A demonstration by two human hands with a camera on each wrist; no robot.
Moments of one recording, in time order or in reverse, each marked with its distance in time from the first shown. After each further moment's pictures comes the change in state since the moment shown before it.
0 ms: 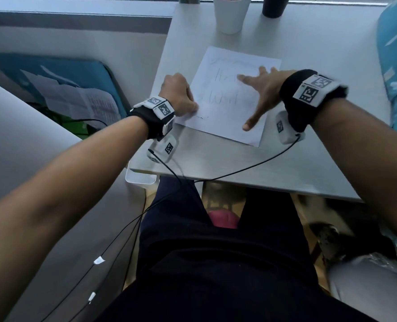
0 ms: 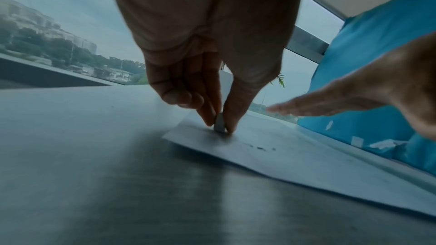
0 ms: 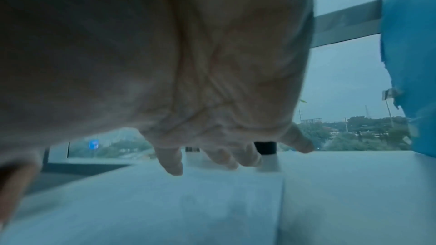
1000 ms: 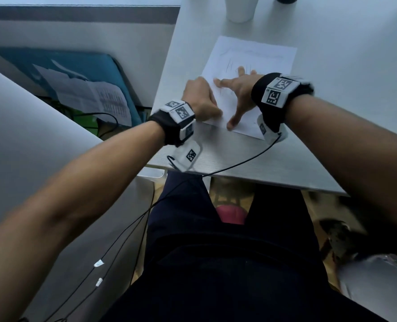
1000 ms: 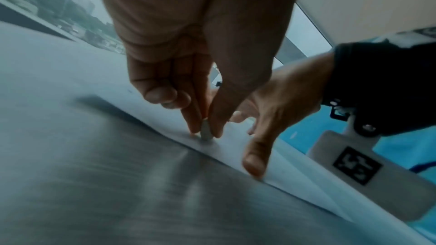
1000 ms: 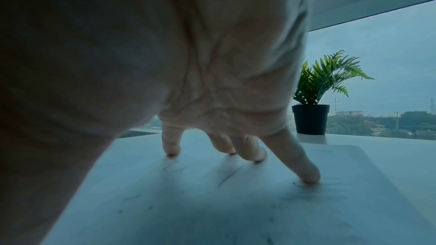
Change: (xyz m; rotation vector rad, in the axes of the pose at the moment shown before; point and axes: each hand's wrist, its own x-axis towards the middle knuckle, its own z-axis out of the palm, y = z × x) left_hand -0.022 0.027 0.016 -0.077 -0.084 -0.036; right_hand 0.042 -0.057 0.018 0.000 0.006 -0.097
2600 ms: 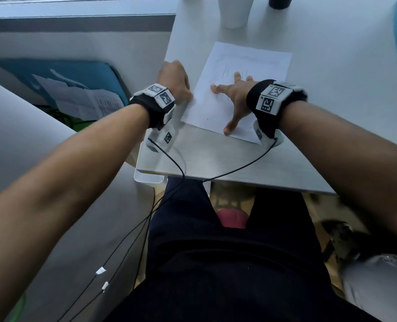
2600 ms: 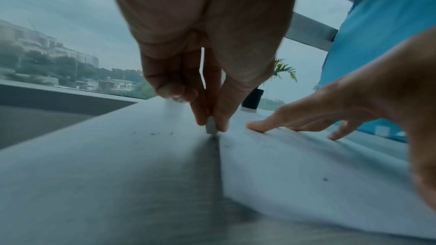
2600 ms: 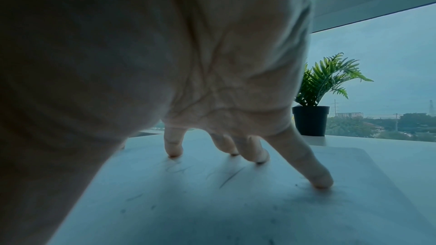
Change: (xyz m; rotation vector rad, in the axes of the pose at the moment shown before) left_hand 0.034 -0.023 -0.040 0.204 0.126 0.033; right_hand -0.003 0.001 0.002 0.029 -0.004 0.001
